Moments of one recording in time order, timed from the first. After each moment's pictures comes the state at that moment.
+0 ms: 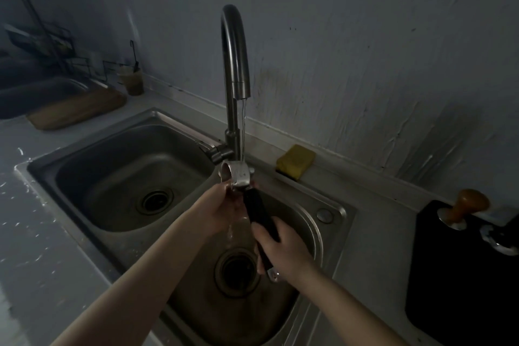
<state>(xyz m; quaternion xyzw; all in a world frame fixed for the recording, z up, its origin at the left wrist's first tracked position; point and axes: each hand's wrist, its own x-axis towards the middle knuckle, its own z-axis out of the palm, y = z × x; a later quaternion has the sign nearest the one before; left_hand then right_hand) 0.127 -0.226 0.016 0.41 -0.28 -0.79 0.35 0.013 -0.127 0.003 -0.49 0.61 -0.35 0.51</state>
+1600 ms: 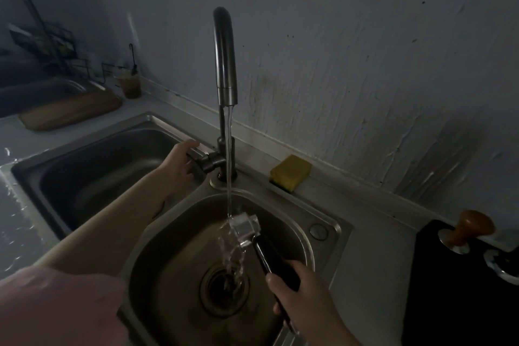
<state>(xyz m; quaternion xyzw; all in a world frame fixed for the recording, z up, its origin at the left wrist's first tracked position) 0.162 -0.310 0.036 0.55 -0.38 -0.64 0.39 -0.019 -0.095 -0.004 -0.40 0.69 -0.36 0.49</state>
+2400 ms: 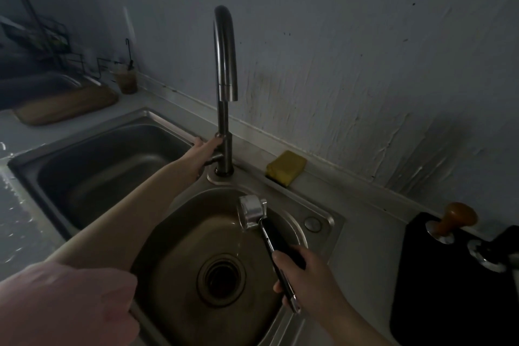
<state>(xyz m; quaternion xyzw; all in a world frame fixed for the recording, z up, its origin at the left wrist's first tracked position) 0.129 -0.307 0.035 0.56 -0.49 -0.57 0.34 -0.022 -0.091 0.019 -0.37 0.66 -0.39 0.53</state>
